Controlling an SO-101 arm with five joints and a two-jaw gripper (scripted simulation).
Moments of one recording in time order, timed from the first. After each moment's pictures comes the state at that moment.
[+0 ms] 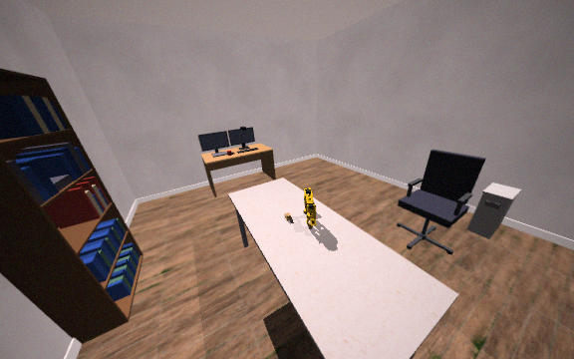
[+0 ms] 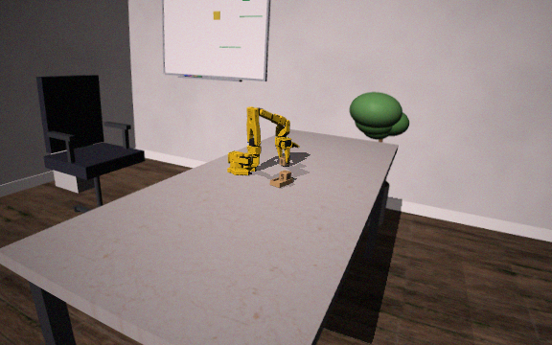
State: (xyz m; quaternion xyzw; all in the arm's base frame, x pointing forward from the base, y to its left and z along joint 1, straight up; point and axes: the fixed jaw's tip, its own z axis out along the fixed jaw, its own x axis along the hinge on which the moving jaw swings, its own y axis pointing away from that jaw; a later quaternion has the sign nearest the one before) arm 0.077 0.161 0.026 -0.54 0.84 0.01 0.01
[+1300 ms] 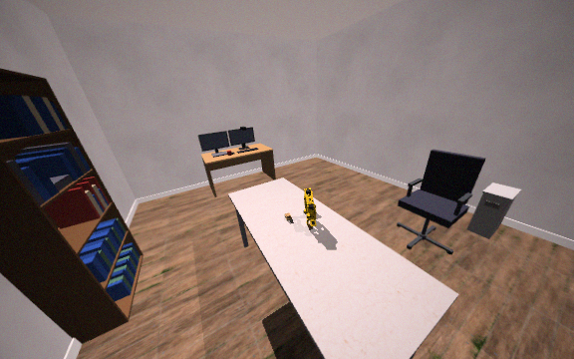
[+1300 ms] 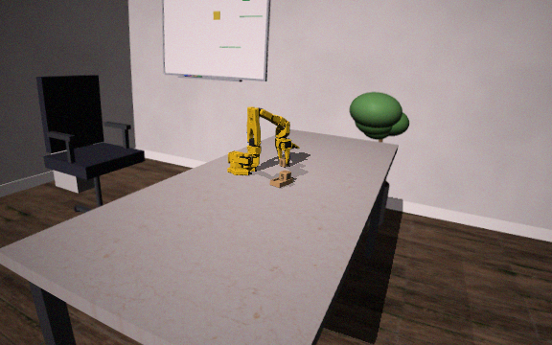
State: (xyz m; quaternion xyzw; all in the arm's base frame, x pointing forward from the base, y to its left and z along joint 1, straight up) arm 0.077 0.161 0.021 -0.54 0.84 0.01 0.01
